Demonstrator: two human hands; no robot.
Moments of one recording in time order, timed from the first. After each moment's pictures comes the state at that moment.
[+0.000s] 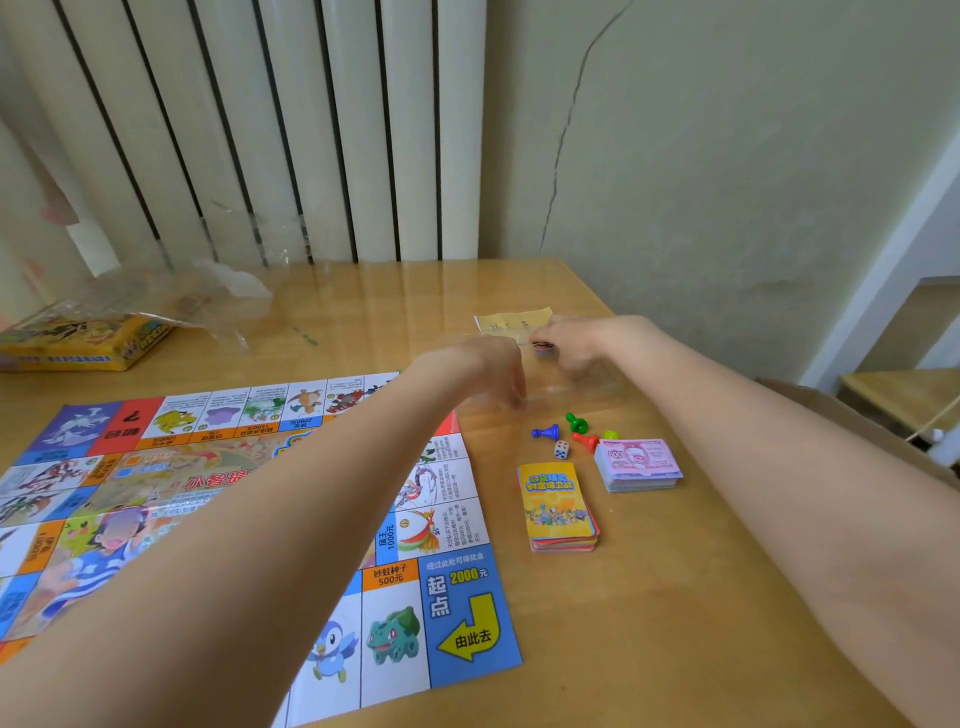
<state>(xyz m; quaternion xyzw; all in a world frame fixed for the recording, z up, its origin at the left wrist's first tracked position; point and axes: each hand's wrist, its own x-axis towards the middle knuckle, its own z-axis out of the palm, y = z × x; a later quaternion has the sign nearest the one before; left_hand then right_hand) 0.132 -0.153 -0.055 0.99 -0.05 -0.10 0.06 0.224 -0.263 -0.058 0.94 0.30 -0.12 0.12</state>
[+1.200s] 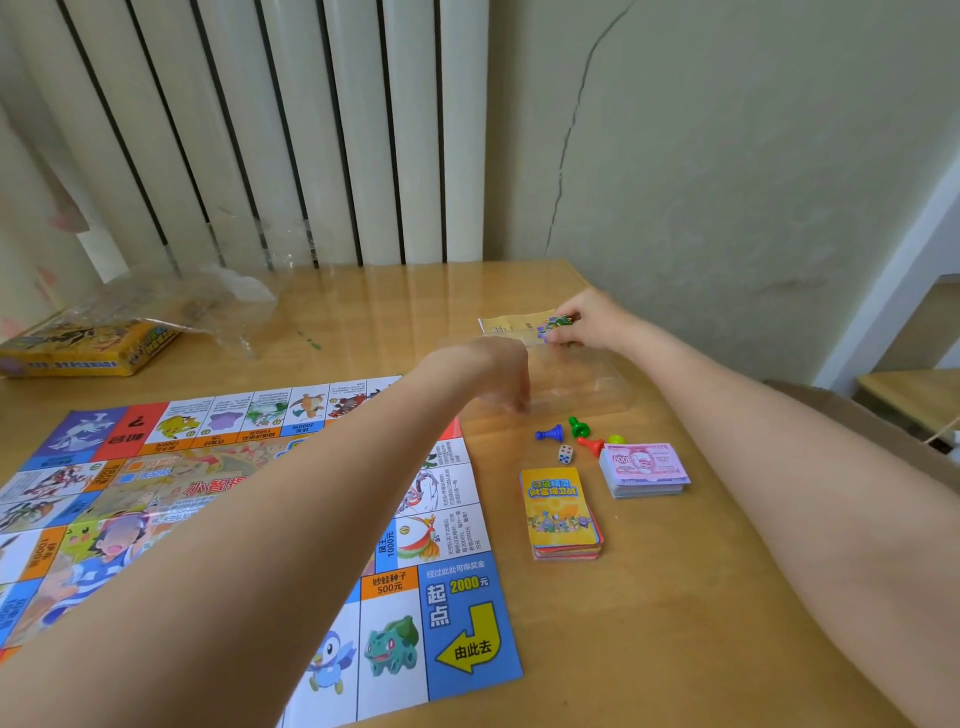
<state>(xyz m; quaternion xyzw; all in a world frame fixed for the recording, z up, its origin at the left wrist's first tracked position) 0.133 -0.161 -0.051 0.99 -0.04 -0.12 0.02 0.263 -0.278 -0.073 0.93 0.27 -0.03 -0.26</state>
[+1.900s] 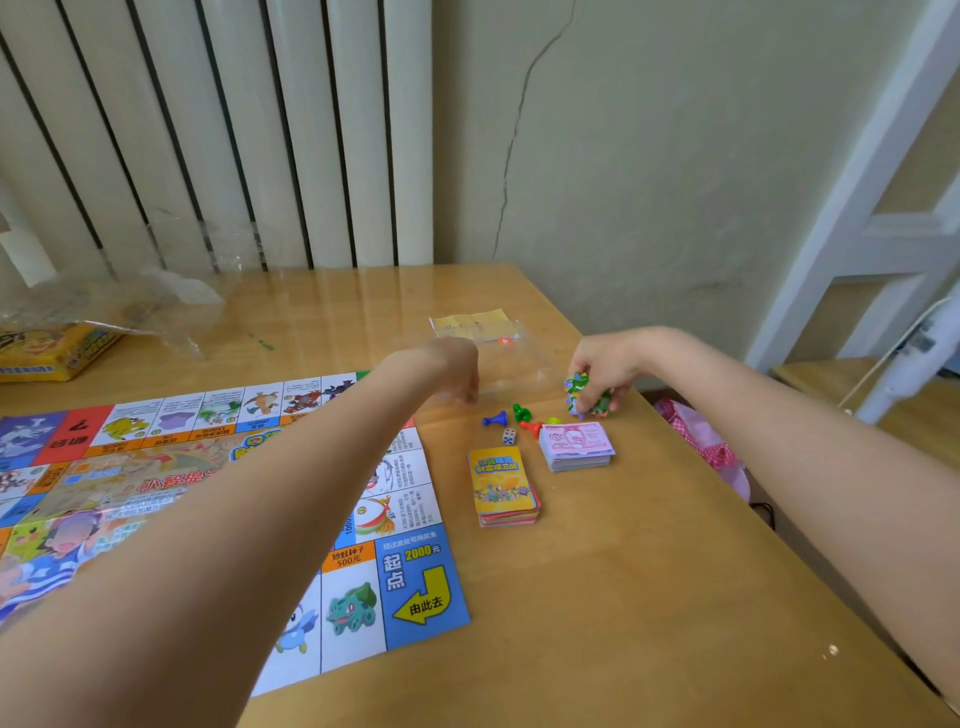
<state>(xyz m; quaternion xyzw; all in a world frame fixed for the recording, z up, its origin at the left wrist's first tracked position) 0.125 -0.167 -0.053 0.99 -0.03 -0.10 0.01 0.200 -0.348 -0.051 0.94 0.20 -0.27 -0.09</state>
